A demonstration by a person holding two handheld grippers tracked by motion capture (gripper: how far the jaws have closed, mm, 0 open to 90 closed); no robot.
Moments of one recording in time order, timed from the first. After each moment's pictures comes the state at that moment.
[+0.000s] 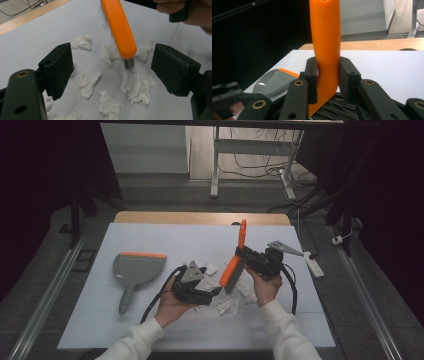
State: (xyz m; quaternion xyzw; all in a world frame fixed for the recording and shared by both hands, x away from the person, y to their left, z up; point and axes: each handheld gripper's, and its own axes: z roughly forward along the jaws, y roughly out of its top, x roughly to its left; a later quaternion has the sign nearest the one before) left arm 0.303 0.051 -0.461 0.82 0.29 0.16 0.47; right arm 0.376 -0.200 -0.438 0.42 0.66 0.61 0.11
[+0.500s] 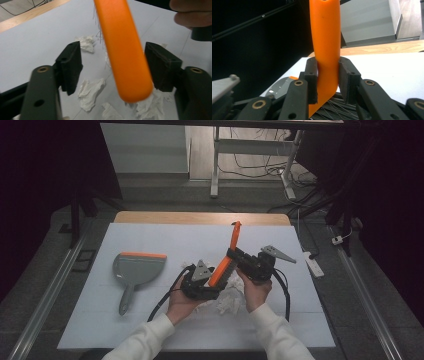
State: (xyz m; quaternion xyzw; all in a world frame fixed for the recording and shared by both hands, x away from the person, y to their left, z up) left arm 0.320 0.038 -0.479 0.81 0.31 0.17 0.47; right arm 0.364 -0.179 -0.445 0.42 0.63 0.65 0.10
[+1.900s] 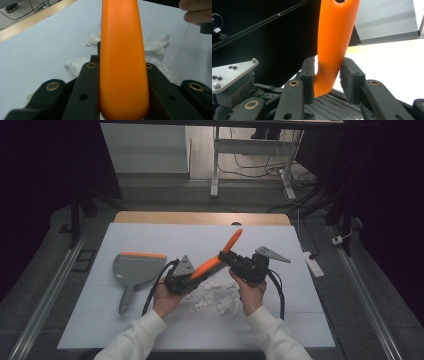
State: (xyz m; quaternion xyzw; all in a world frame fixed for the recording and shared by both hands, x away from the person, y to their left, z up) left arm 0.324 0.082 -0.469 0.82 0.28 0.17 0.47; right arm 0.360 -0.165 -0.445 0.39 0.64 0.66 0.06
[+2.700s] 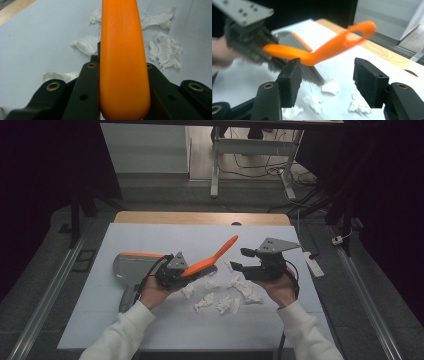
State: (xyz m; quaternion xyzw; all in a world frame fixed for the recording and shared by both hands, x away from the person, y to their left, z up) left arm 0.340 0.107 -0.464 0.87 0.25 0.13 0.40; right arm 0.350 -0.192 -0.381 0.22 0.83 0.49 0.16
